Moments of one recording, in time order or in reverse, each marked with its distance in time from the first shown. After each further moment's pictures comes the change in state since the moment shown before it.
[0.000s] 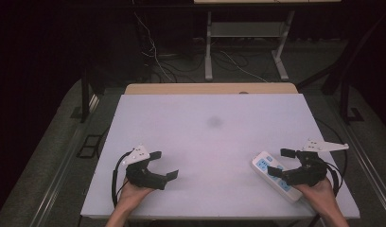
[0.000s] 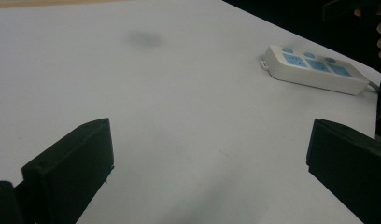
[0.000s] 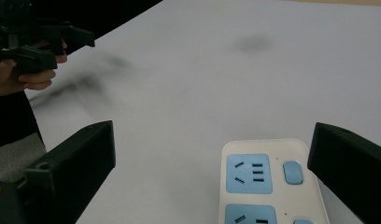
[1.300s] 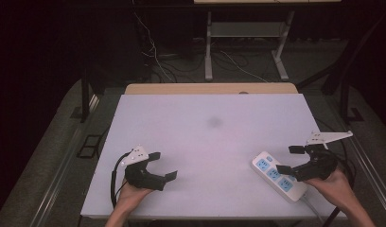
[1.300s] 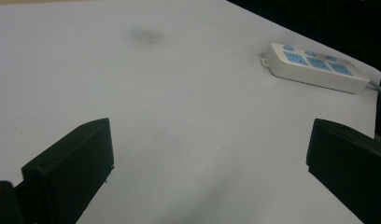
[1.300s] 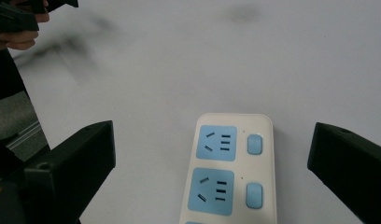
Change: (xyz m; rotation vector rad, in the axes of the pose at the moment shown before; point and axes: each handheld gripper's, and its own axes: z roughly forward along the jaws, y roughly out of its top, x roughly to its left) left arm 0.001 -0.002 -0.002 0.002 -0.002 -0.008; right arm -0.017 0.020 -0.018 0.170 -0.020 -0.053
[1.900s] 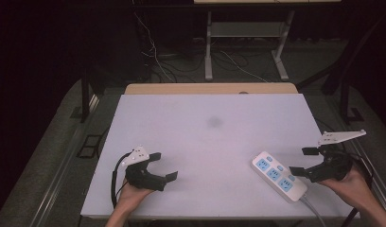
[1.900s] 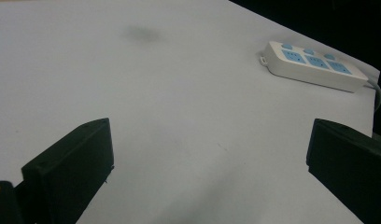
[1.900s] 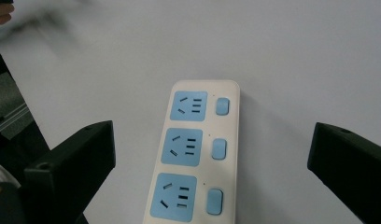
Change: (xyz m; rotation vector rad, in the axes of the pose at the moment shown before) left arm -0.001 -0.001 0.001 0.006 -0.004 0.000; right arm -0.015 -0.008 -0.024 0.083 -0.046 -0.001
